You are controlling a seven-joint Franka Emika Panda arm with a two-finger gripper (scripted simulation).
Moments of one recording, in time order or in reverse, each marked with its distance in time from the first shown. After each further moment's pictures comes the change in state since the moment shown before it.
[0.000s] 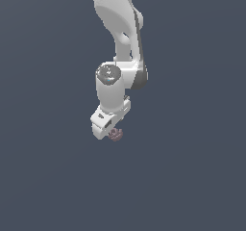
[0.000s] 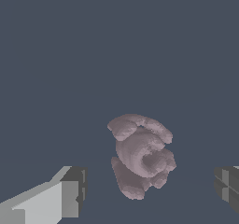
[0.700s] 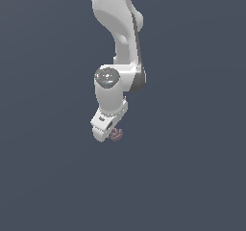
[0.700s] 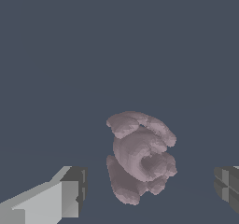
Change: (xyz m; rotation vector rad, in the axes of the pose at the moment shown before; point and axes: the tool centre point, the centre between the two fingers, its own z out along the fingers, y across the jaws) arm -0.003 0.003 0.010 0.004 -0.001 -0.104
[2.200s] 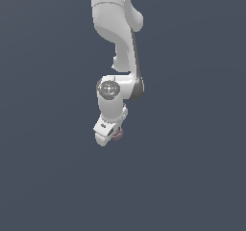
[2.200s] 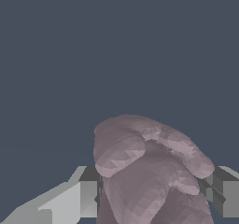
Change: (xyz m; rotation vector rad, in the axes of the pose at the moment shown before) arm 0.000 -0.001 0.047 -0.001 0.000 -0.004
